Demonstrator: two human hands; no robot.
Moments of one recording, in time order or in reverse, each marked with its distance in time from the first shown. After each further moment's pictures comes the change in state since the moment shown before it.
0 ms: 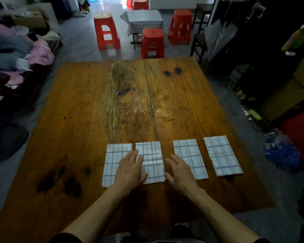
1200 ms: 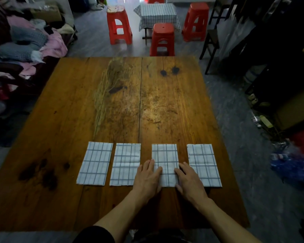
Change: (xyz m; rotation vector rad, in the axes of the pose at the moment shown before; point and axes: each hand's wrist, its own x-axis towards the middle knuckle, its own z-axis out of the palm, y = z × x) left_hand 0.041 0.152 0.037 -0.001 -0.085 0.040; right_hand -0.006 0.146 -0.029 -0.151 -0.128 -0.090
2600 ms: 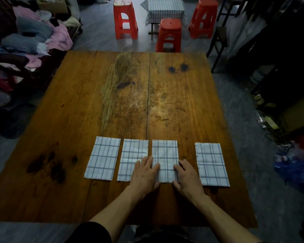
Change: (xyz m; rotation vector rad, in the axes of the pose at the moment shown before) left_hand -0.012 -0.037 -0.001 0.012 0.024 -0.005; right_hand 0.012 -0.036 0.004 0.021 0.027 0.037
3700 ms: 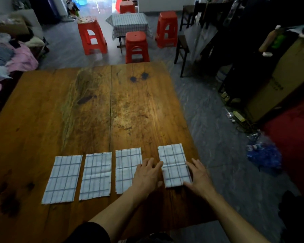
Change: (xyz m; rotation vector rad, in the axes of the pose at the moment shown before) left_hand 0.058 0.129 -0.036 -0.053 -0.042 0.110; right_hand -0.038 0.158 -0.049 0.193 0.019 0.277
